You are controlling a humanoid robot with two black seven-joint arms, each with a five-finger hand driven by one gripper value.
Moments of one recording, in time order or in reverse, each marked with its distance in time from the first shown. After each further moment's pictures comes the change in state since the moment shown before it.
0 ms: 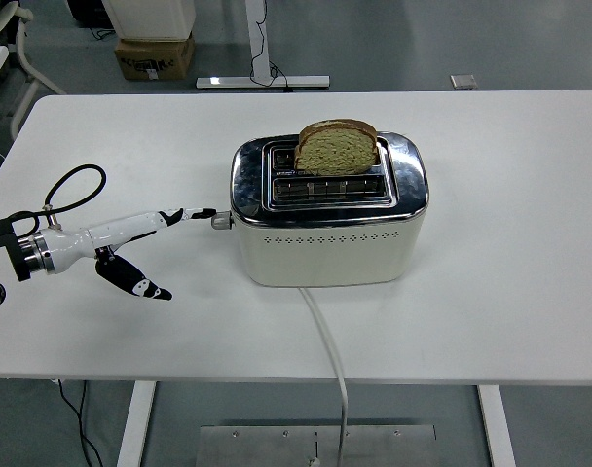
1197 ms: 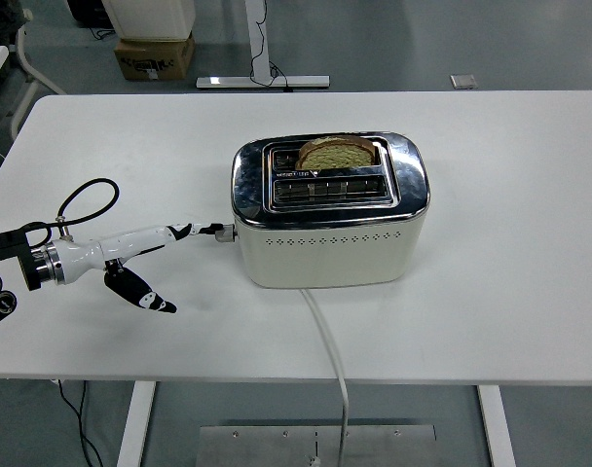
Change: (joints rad) left arm 0.000 -0.033 0.035 0.029 0.034 0.000 0.000; right arm 0.000 0.000 0.000 0.000 0.000 0.000 0.000
